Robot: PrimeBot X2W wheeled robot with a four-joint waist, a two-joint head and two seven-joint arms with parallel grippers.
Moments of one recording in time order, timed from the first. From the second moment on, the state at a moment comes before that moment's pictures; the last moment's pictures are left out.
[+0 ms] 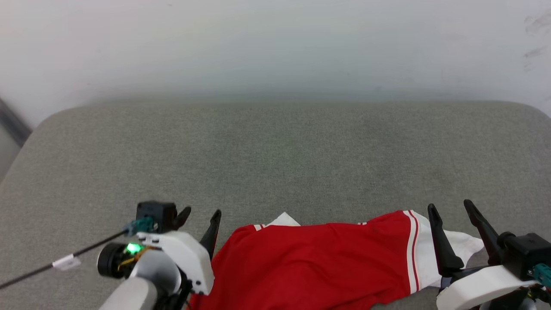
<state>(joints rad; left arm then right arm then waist) -0.14 0.39 -0.45 0.07 -0.61 0.18 0.17 0.11 -0.05 -0.02 -0.18 0.11 0.13 0.06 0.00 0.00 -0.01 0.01</state>
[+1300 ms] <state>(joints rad) -0.49 0.46 -0.59 0.32 -0.62 0.06 0.42 0.02 -0.05 -0.01 -0.08 0.13 0.13 0.04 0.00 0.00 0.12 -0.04</state>
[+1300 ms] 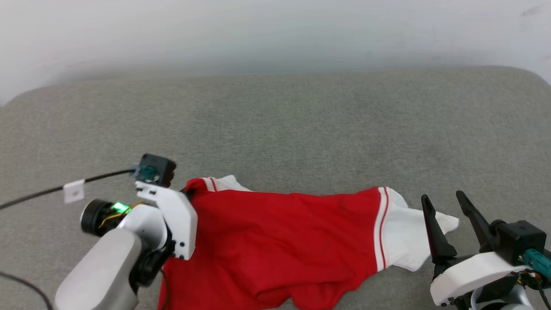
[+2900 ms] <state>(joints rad) -0.36 0.63 -0.57 0.21 -0.76 0.07 0.71 0.04 -0.05 -0.01 -0.12 0.14 0.13 0.06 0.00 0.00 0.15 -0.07</state>
